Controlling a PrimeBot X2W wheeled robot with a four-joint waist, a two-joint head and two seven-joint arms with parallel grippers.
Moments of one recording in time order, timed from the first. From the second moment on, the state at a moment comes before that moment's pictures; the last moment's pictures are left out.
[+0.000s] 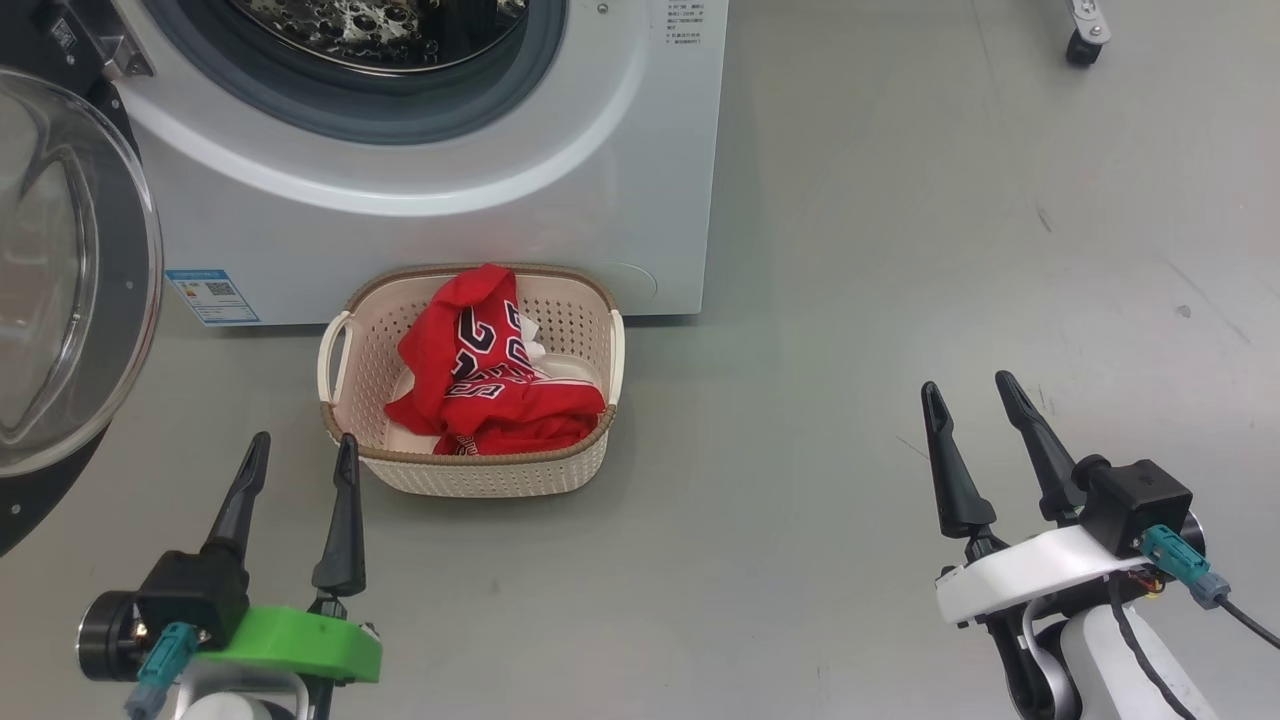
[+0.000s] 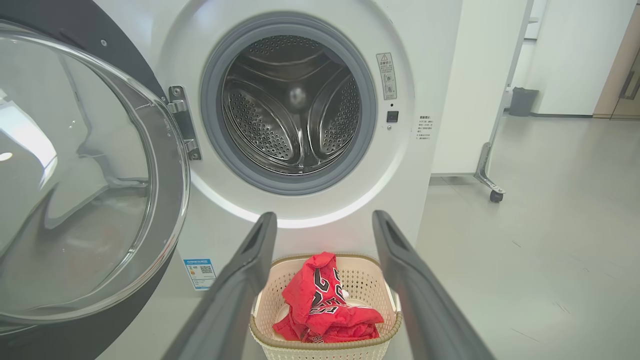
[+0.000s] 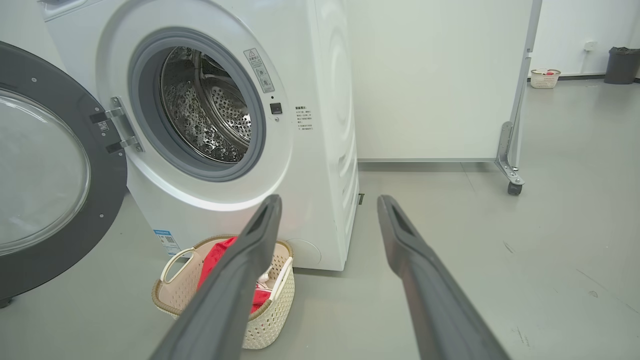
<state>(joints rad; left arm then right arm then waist) -0.05 0.04 -0.06 0.14 -0.25 -0.08 -0.25 -0.09 -0.12 0.23 0.16 0.38 0.12 -0.25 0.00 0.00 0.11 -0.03</state>
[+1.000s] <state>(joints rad) -0.05 0.04 -0.09 0.12 -0.29 -0.04 -0.25 -0.09 -0.14 0.25 0.14 0.38 0.12 -0.25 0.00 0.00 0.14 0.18</state>
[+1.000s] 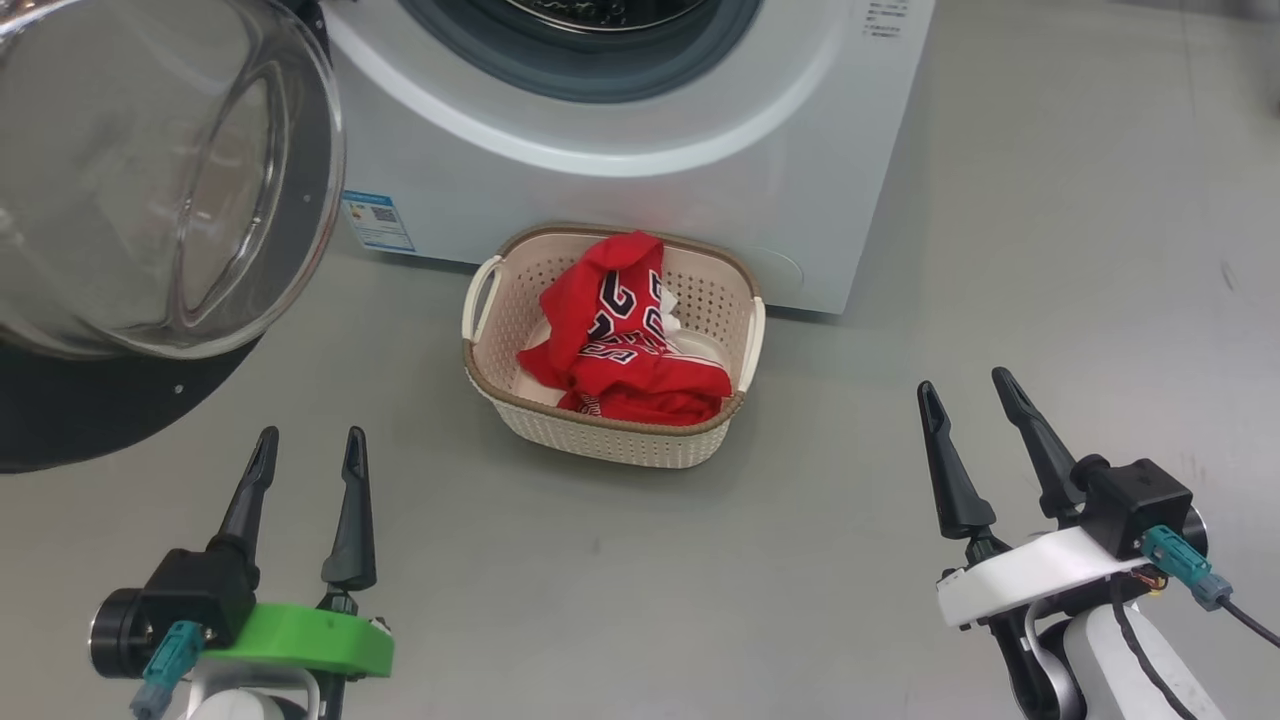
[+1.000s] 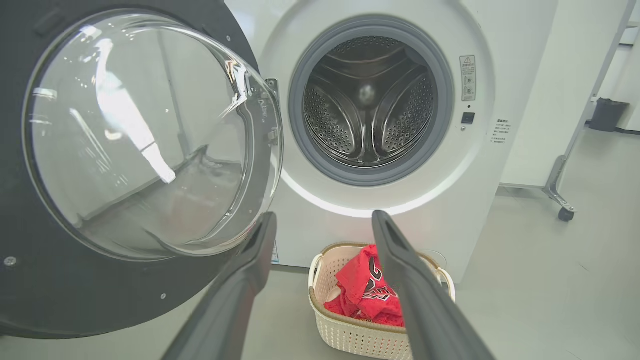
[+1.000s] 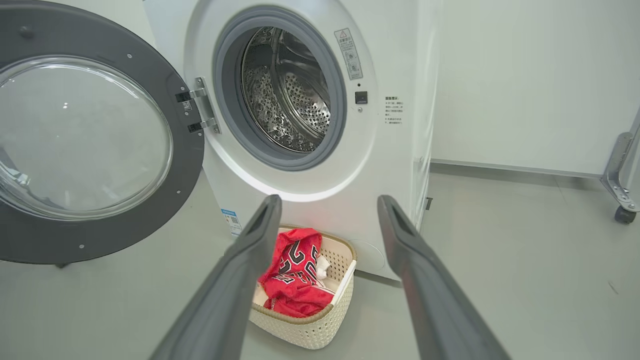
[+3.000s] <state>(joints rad) 0.03 0.04 -0.06 0.04 -0.32 -0.02 -0.25 -0.08 -0.16 0.38 0.16 0.41 0.12 -0.25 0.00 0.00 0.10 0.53</state>
